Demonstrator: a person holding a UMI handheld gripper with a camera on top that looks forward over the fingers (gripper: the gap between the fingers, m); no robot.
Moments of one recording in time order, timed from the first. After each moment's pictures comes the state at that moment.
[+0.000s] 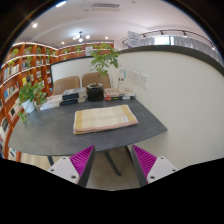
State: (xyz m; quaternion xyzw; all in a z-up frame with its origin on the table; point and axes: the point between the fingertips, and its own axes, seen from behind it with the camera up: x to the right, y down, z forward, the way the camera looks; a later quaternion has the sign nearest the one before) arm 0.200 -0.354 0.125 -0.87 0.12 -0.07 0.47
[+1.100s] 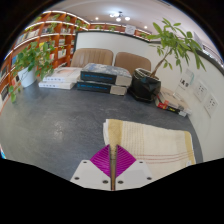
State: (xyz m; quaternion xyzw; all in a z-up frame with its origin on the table) arm 0.084 -0.044 -0.012 -0.92 -0.05 -0.07 0.39
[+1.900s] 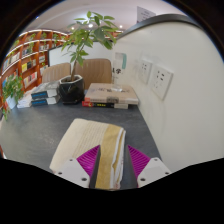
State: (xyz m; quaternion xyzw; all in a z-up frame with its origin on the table) arm 0.386 -0.077 0.042 -0.91 0.03 -0.06 0.42
